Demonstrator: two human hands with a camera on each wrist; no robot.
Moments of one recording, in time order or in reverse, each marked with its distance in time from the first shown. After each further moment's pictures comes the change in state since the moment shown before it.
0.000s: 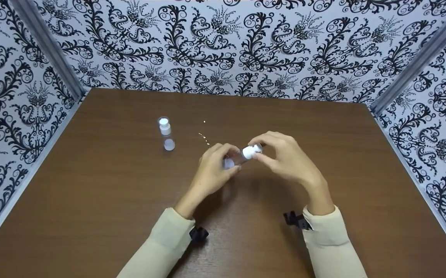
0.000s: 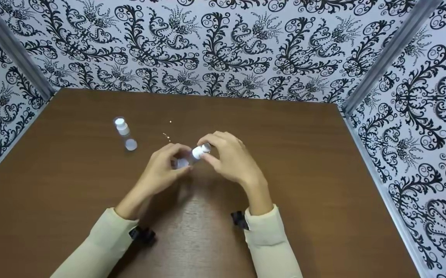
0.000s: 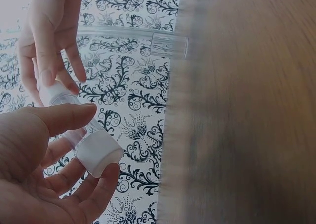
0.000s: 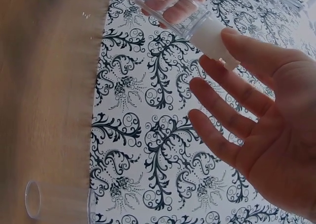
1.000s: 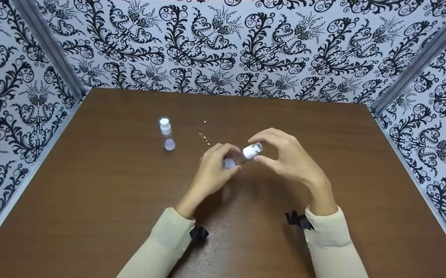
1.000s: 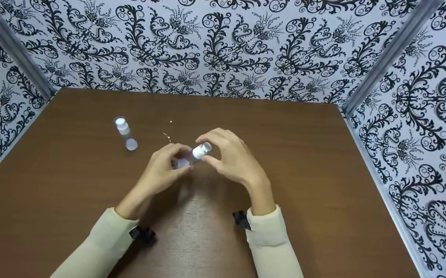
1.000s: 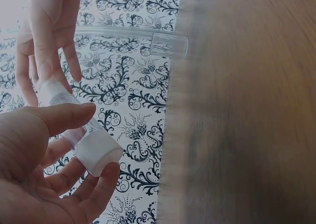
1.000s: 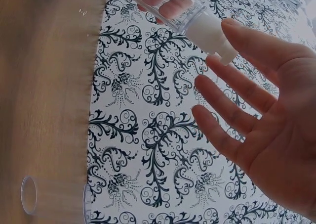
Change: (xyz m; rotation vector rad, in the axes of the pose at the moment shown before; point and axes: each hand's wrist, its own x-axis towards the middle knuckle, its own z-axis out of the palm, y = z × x) left_hand 0.001 -0.001 0.001 -0.023 0.013 0.009; right_hand 0.000 0.004 -0.003 0.040 0.031 -0.092
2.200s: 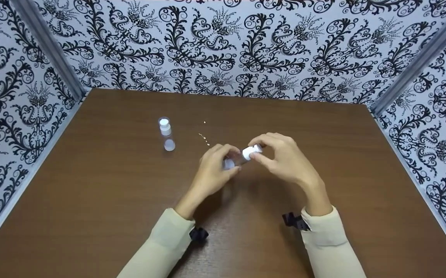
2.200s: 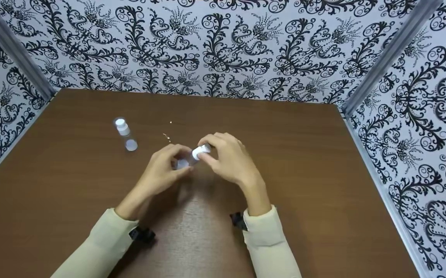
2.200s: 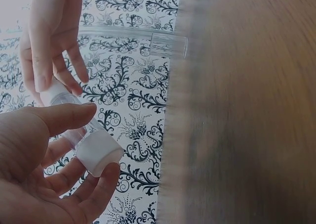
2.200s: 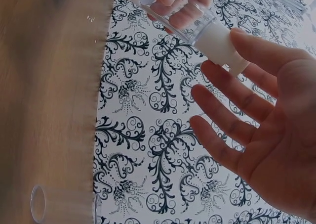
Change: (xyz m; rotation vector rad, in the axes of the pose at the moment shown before) left_hand 0.000 0.000 0.001 0.033 0.005 0.015; right_hand 0.002 -0.003 0.008 -0.051 -0.019 0.130
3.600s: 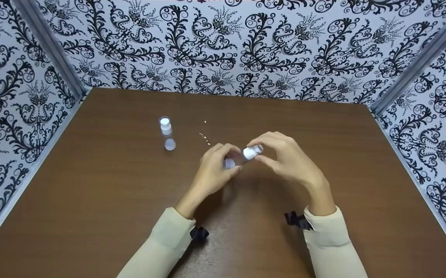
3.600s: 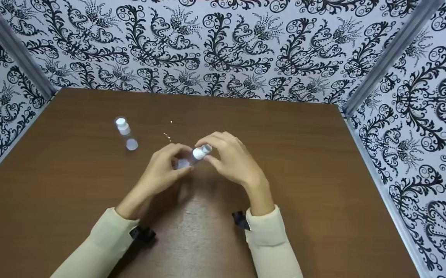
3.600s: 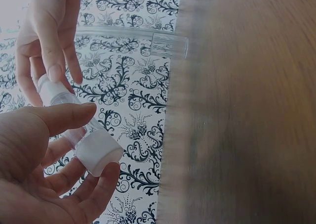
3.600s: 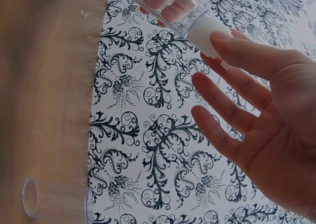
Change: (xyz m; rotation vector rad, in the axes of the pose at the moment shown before) left_hand 0.001 0.000 0.000 -0.029 -0.015 -0.019; right_hand -0.002 0.005 -0.006 0.010 -0.019 -0.158
